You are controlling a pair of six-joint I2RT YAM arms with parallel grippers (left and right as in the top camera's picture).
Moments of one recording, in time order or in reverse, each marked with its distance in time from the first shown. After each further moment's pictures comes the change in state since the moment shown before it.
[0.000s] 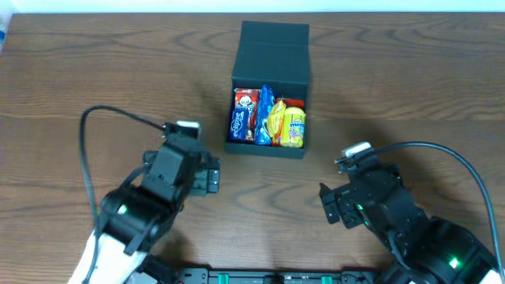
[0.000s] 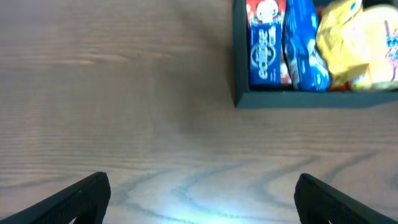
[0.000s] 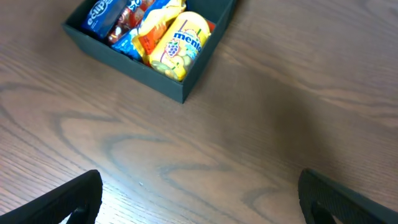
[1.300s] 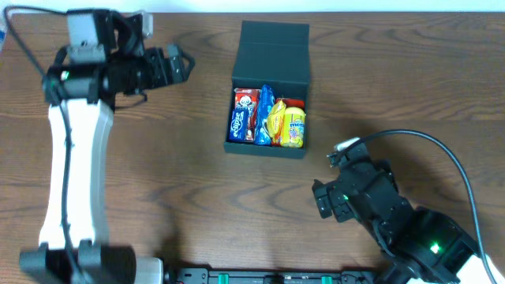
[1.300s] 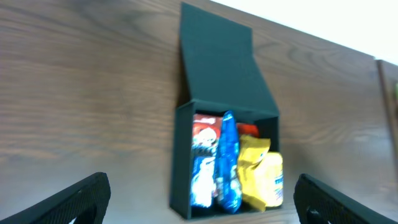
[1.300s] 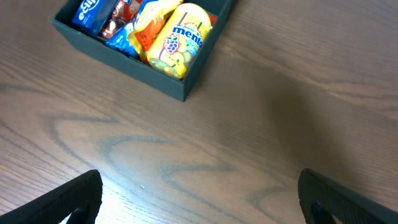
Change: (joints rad) left arm 0.575 0.667 0.697 0.016 0.756 0.120; right arm 0.000 0.083 -0.003 0.030 0.004 0.032
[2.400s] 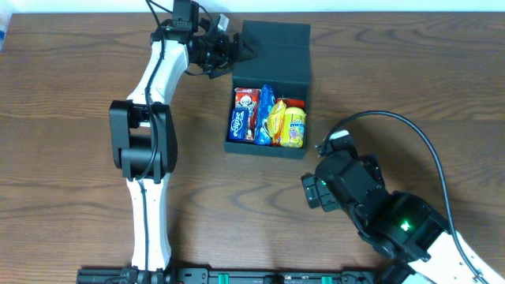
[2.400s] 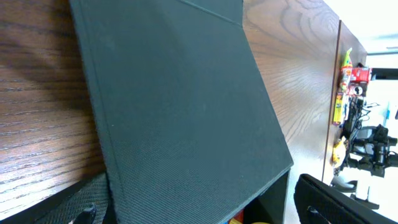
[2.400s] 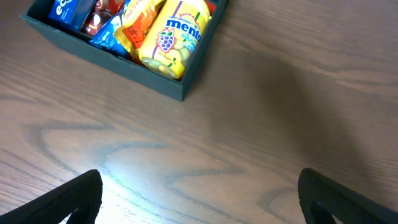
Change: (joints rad) left arm -0.168 0.789 0.375 0.227 0.301 -0.161; right arm 0.000 0.120 0.000 0.052 0.019 0.068
